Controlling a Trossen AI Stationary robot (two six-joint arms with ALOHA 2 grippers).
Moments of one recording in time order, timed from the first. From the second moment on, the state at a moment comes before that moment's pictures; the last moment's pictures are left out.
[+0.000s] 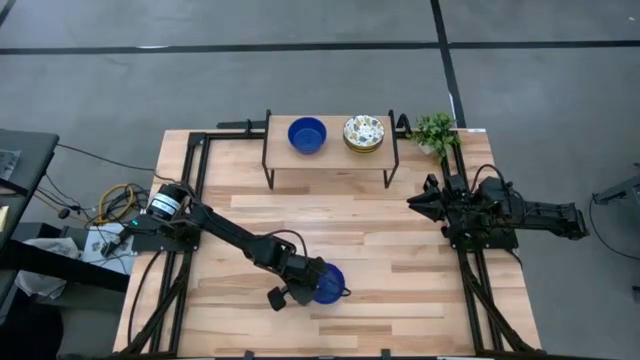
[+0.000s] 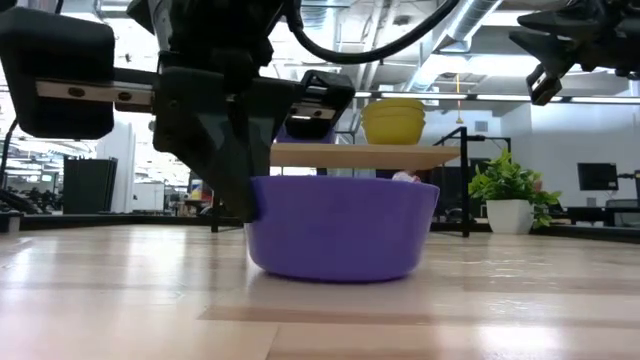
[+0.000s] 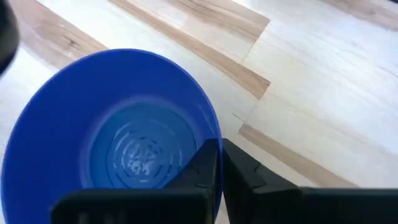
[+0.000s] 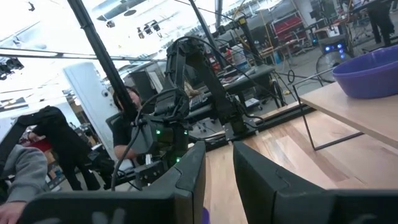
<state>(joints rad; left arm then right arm) -0.40 1.77 1.18 -0.25 0.19 0.63 -0.09 0.08 0.16 0.06 -0.16 0.39</state>
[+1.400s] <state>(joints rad) -0.26 1.08 1.18 -0.10 -0.58 0.55 -0.09 0.08 0.16 0.06 -0.16 0.39</state>
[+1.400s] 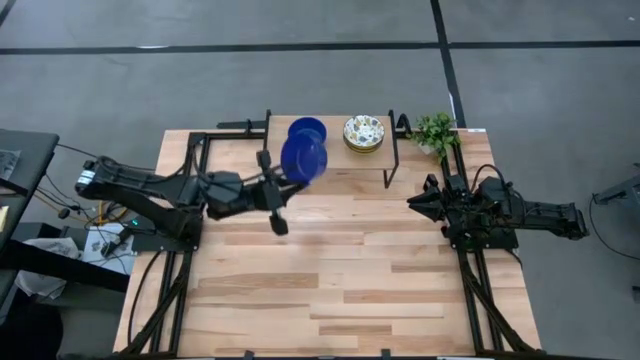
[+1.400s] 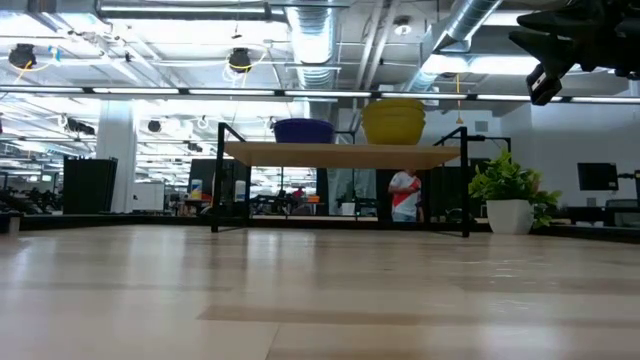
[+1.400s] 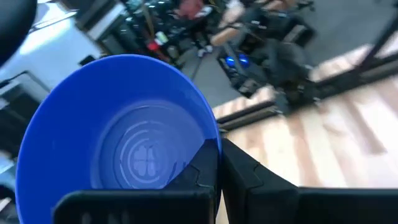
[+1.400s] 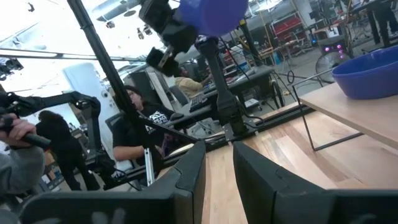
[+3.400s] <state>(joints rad) 0.32 1.32 1.47 -0.41 -0.24 0.54 -0.09 0.08 0.16 0.06 -0.16 0.41</state>
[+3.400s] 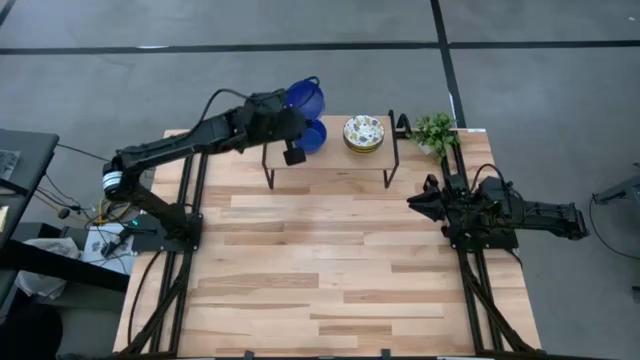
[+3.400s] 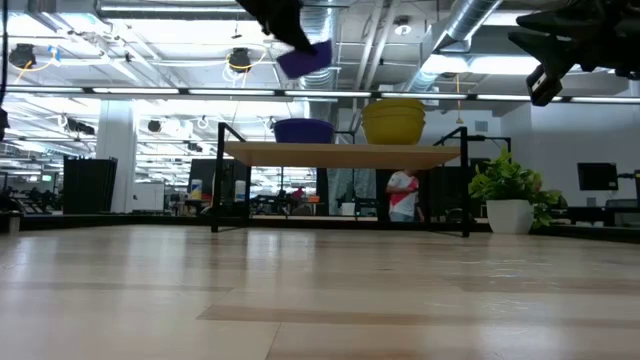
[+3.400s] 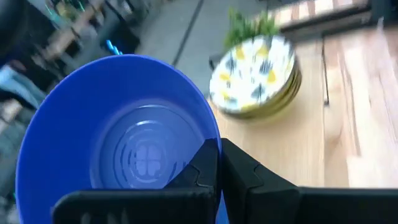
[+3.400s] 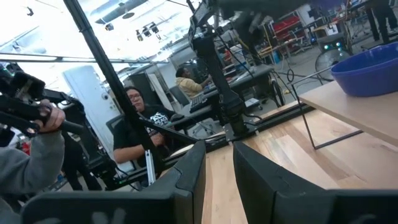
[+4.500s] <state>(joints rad) 0.37 1.49 1.59 -0.74 -0.08 0.51 -0.09 0.08 0.16 0.06 -0.15 0.41</state>
